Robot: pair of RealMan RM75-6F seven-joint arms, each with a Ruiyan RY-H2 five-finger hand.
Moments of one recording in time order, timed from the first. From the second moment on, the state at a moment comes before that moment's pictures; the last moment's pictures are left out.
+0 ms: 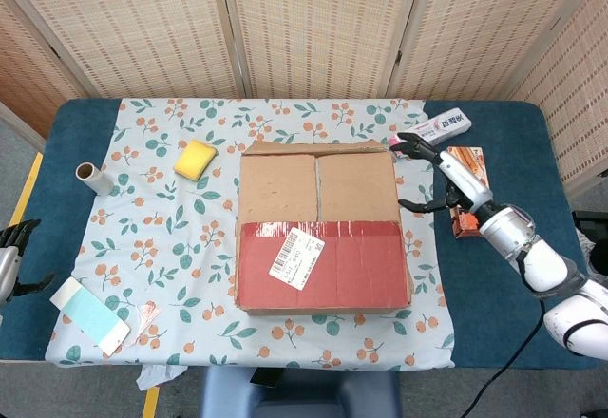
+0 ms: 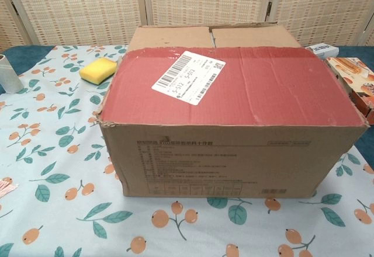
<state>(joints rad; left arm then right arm) -0.27 -1.16 -0.10 -1.25 1.28 1.08 -0.28 0.68 -0.97 0.27 -1.53 -1.58 0.79 1.22</state>
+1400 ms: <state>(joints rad) -0.28 -1.16 -0.11 -1.24 1.27 1.06 -0.28 0.96 -1.07 -0.20 -1.19 -1.89 1.04 2.02</state>
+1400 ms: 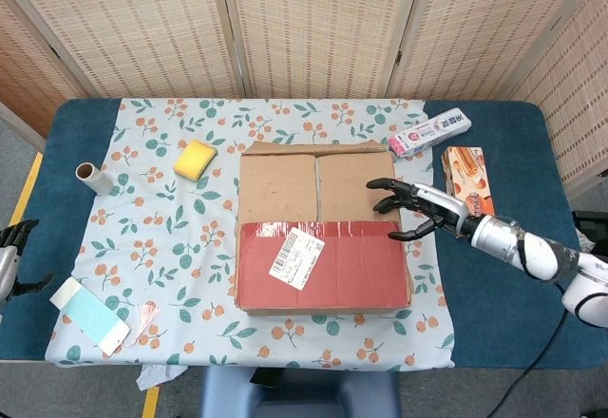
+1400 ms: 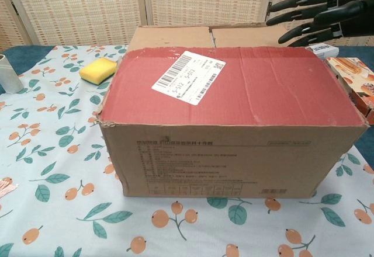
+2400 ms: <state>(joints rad) -0.27 -1.16 -0.10 -1.26 1.28 1.09 -0.22 0.88 -0.93 -0.25 -1.42 -1.89 1.27 1.84</state>
